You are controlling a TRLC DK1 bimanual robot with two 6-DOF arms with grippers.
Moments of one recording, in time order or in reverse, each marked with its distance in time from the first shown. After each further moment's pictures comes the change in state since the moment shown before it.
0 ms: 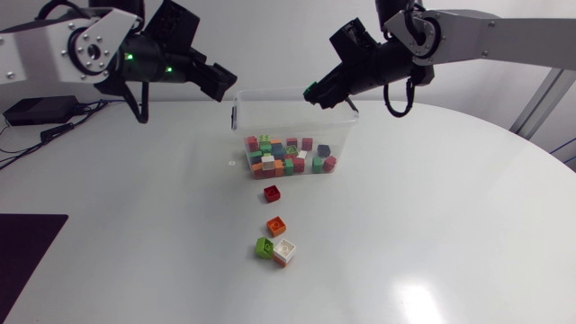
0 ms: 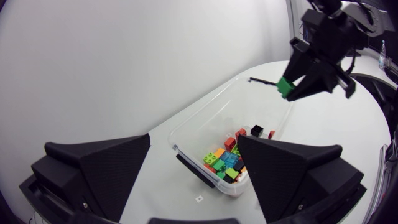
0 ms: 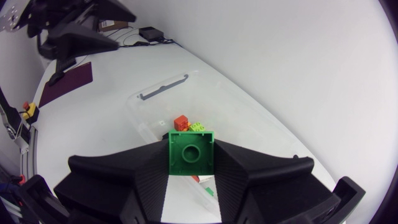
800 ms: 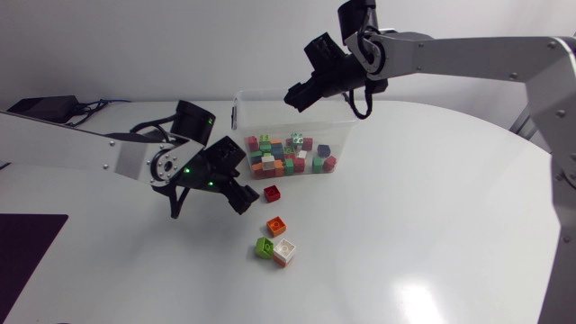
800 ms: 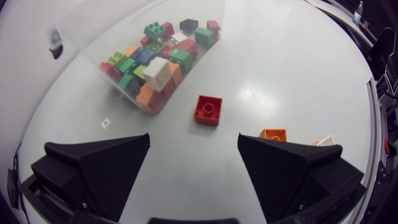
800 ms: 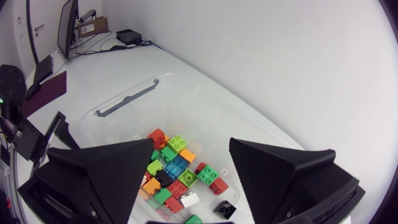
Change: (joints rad) left arm -0.121 0.187 -0.351 0.071 0.033 0.057; right arm 0.044 0.202 0.154 0.122 0.128 0.098
